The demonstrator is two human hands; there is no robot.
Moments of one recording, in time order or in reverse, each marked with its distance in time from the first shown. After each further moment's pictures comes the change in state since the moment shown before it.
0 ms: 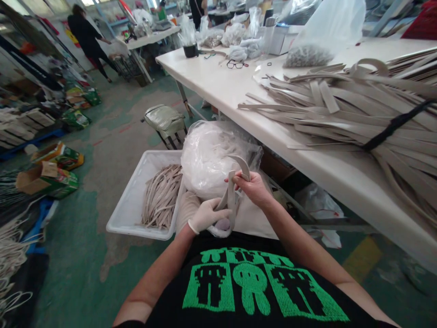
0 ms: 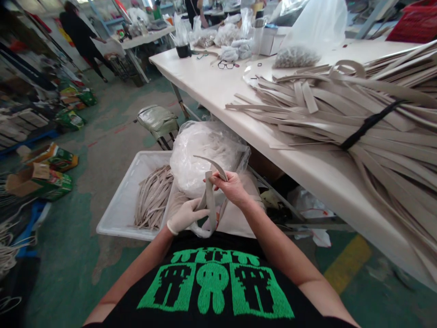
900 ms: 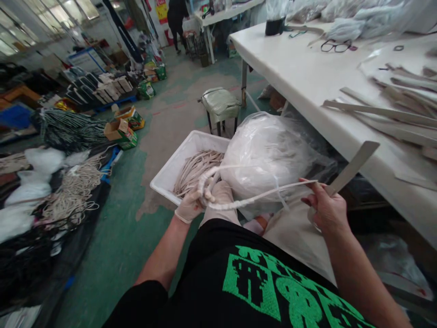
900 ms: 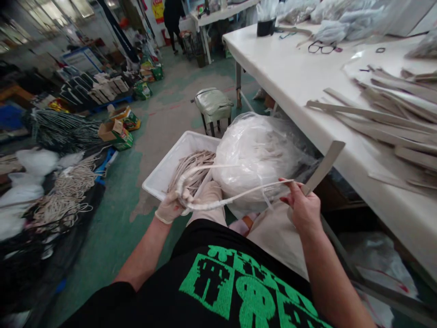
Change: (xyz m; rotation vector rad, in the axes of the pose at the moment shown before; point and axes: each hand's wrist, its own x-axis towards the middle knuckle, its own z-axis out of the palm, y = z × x) left_hand -0.104 -0.033 -0.104 -0.722 0.482 0.099; right_hand 0.012 0.028 -0.028 0.019 0.445 0.164
